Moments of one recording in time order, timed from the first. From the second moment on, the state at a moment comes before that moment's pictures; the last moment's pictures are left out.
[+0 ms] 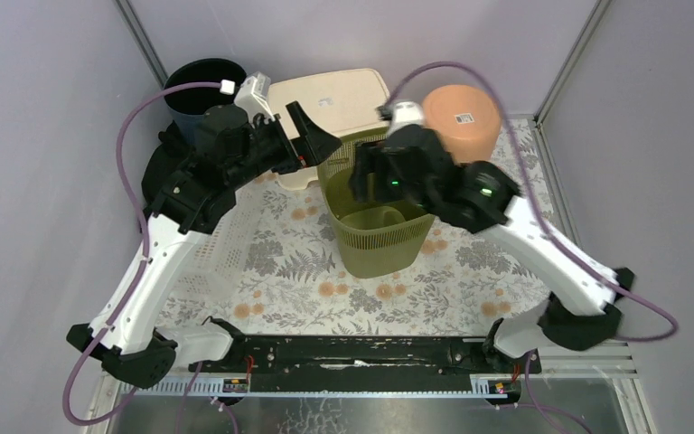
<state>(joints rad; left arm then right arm) -0.52 1.21 1.63 -0.65 0.13 -0.67 0.99 1.52 1.89 -0.97 0.32 0.55</state>
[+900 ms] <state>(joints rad) -0.76 1.48 1.69 -0.51 0.12 -0.75 0.13 1.15 1.25 -0.79 0.04 0.44</state>
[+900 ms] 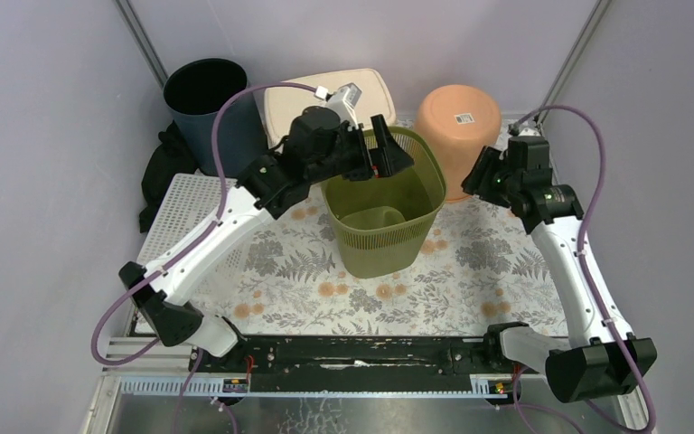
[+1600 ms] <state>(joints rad) -0.82 1.65 1.78 -0.52 -0.04 -0.73 0.18 0.97 0.85 -0.47 -0.34 0.49</state>
